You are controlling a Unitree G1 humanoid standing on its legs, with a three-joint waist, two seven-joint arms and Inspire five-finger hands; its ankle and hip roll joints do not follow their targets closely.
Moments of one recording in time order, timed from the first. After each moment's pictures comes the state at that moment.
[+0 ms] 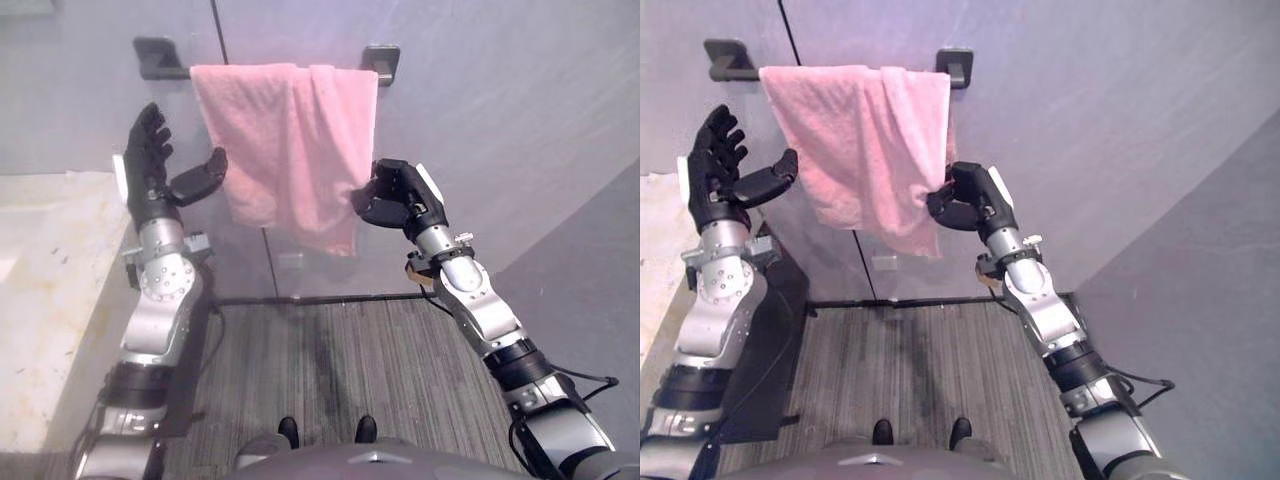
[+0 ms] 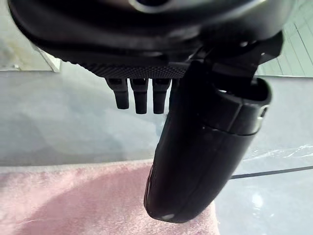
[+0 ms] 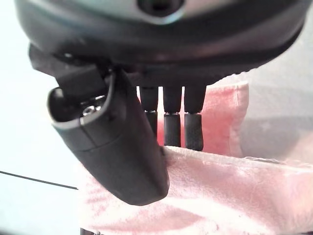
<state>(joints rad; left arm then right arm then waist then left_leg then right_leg) -0.19 0.41 0.01 -0.15 -0.26 0.04 0.50 -0.36 -0.43 0.32 0.11 0.32 -0.10 -0.08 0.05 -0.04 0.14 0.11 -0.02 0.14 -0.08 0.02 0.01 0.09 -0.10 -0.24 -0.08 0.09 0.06</state>
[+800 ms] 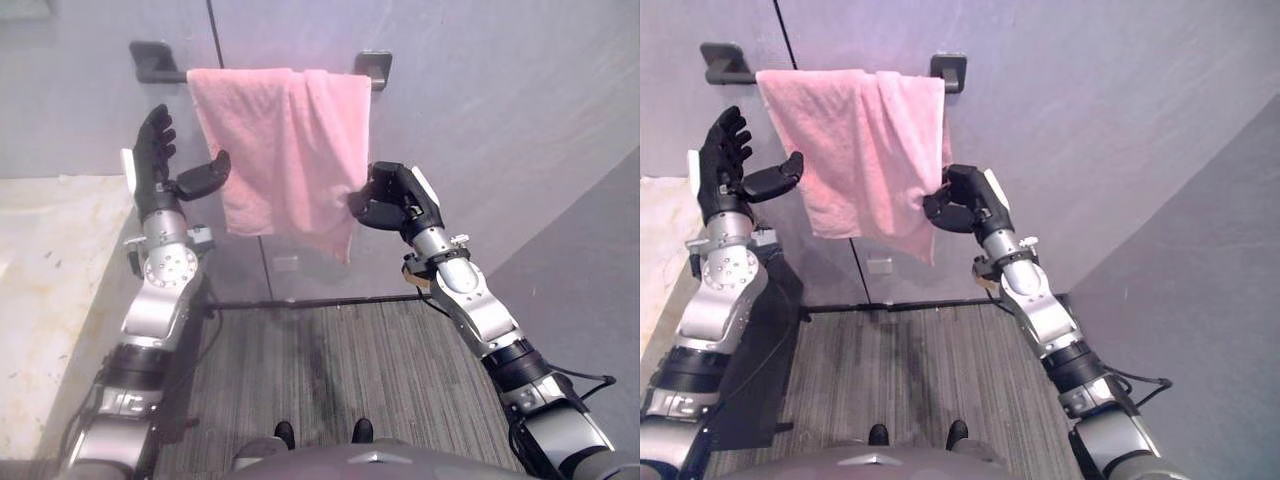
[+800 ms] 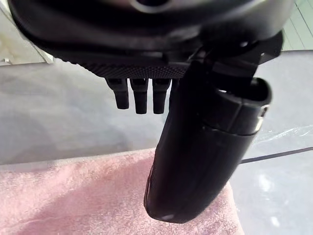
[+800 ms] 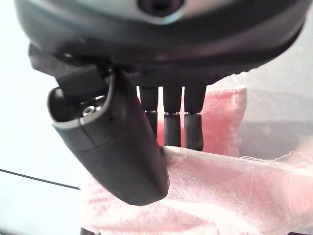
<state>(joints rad) -0.32 0.47 -0.04 0.00 -0.24 0.07 0.53 -0.37 -0.42 0.35 0.11 0.32 -0.10 -0.08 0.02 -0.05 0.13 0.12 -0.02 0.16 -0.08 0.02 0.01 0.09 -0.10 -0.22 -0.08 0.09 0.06</state>
